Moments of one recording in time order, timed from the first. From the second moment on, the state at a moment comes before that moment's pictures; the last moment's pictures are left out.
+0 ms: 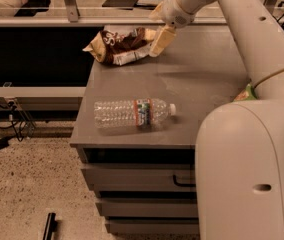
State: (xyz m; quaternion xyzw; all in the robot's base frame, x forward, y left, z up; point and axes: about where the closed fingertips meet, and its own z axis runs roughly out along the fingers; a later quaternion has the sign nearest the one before) arm 0.779 -0.054 0.918 -0.70 0.63 0.03 0.35
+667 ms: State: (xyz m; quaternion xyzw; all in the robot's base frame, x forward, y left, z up) arm 0.784 -0.058 0.913 -0.70 0.63 0.01 0.35
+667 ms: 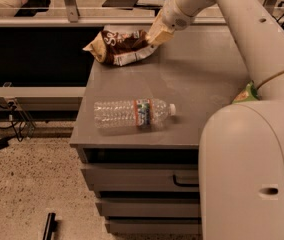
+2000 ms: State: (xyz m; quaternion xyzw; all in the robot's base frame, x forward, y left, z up) arm 0.710 -0.116 0.957 -0.72 0.60 0.02 0.36
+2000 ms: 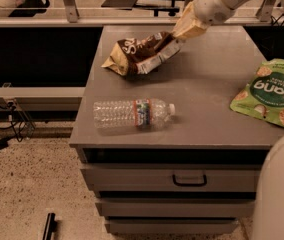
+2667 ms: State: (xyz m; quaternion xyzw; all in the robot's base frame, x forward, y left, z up) arm 0.645 -0.136 0.941 -0.73 0.59 0.07 0.34
